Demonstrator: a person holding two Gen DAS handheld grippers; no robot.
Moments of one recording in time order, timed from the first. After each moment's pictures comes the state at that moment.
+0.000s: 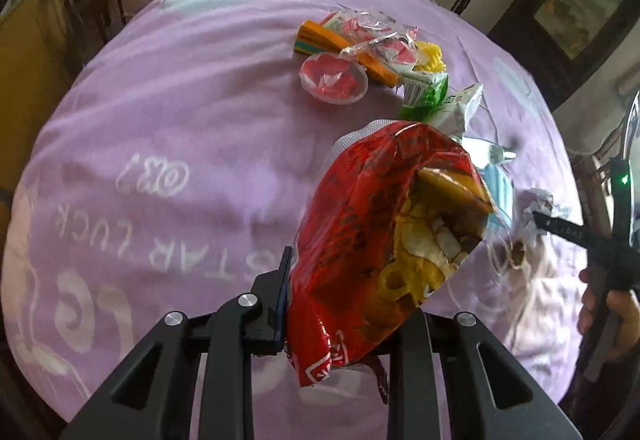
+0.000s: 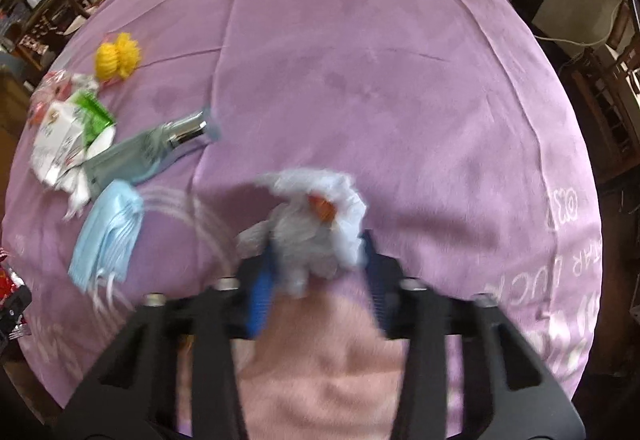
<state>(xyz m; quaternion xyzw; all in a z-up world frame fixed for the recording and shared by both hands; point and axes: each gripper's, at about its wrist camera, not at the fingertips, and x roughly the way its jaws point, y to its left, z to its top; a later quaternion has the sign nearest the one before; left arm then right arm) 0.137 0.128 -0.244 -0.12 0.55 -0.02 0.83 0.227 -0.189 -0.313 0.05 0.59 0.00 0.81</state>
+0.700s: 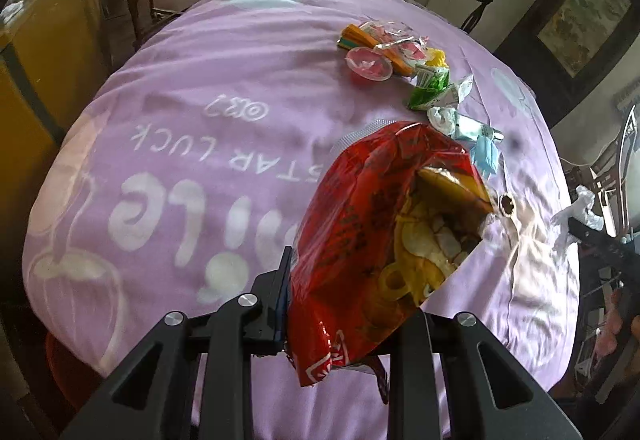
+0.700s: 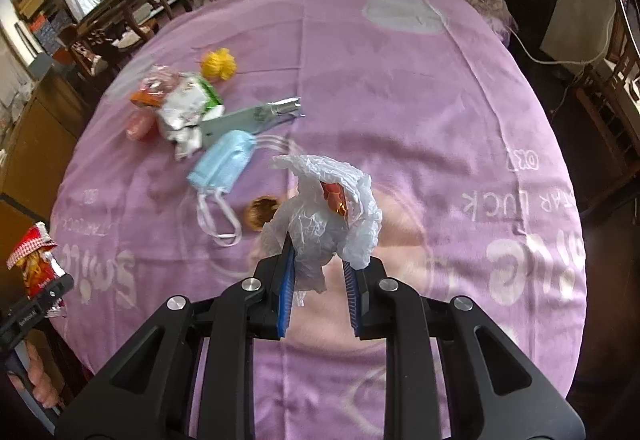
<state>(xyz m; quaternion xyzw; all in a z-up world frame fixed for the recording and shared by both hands) 0.037 0.151 -0.219 -0.14 0.53 0.01 0.84 0.113 -0.171 -0.236 0.06 0.52 0.05 0.85</state>
